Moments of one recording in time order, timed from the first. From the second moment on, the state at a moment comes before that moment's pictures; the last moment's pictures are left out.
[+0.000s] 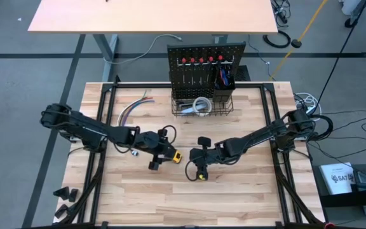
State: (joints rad) left arm -0.14 1.40 0.67 0.06 0.03 0.14; right arm 0.27 1.77 1.12 -0.24 0.21 0.32
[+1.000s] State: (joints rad) left arm -0.08 1.56 0.67 0.16 0.14 0.17; right arm 0.27 1.78 1.12 -0.24 0.21 0.31
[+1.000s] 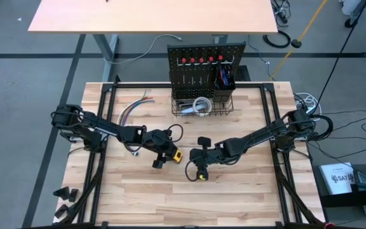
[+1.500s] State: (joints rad) left arm -0.08 1.54 0.67 0.15 0.15 0.16; right arm 0.27 1.78 1.12 -0.24 0.21 0.31
